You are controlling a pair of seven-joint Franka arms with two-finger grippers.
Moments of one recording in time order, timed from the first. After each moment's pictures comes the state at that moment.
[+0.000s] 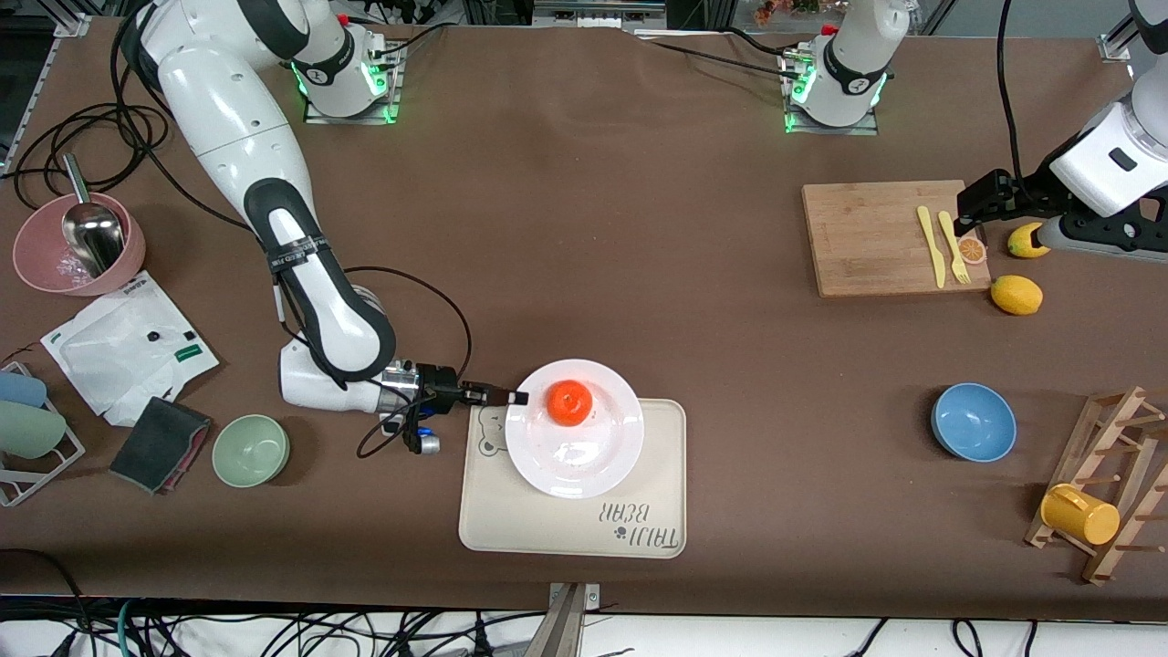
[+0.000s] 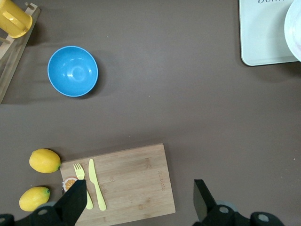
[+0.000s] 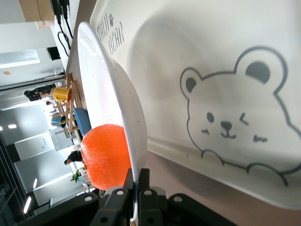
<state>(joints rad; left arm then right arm) -0.07 -0.03 0.03 -1.71 -0.03 1.64 0.08 0.17 0.96 0.21 -1.34 1.19 2.22 -0.27</state>
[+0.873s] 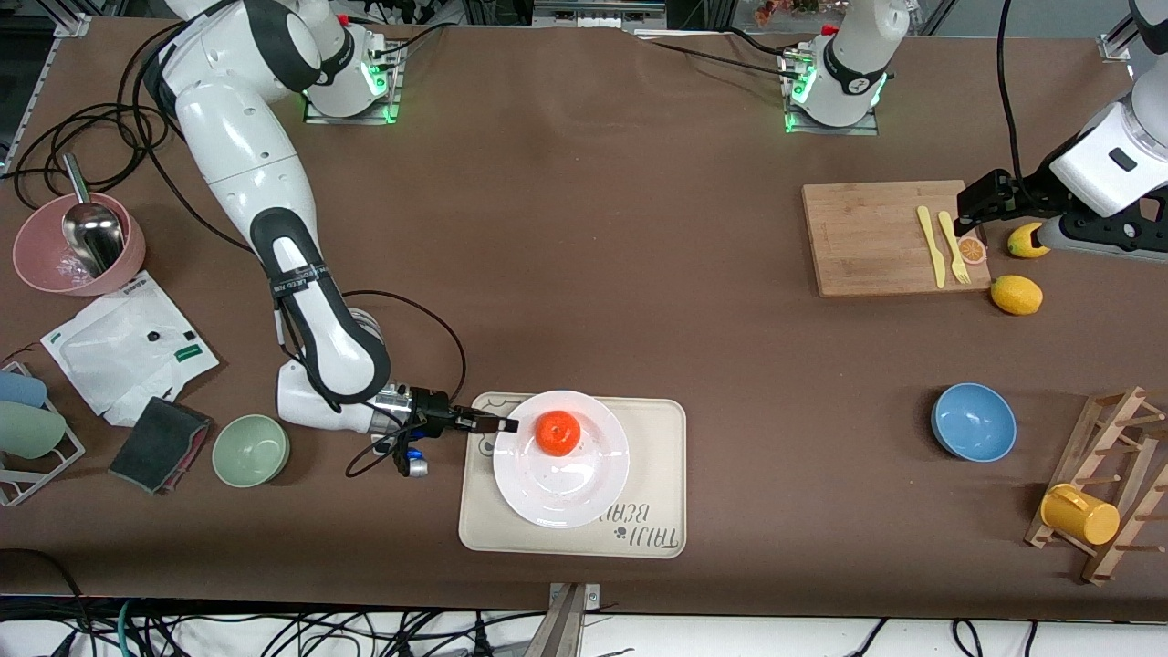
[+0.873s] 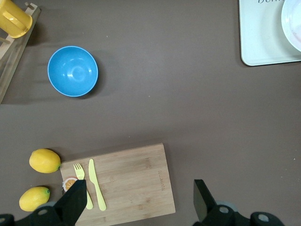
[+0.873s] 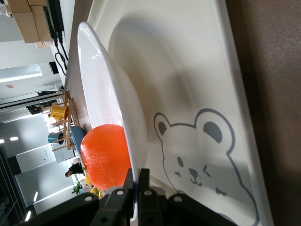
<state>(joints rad) -0.07 -0.03 0.03 -1.71 -0.03 1.64 0.08 0.17 1.08 0.19 -1.21 1.19 2.23 -0.27</state>
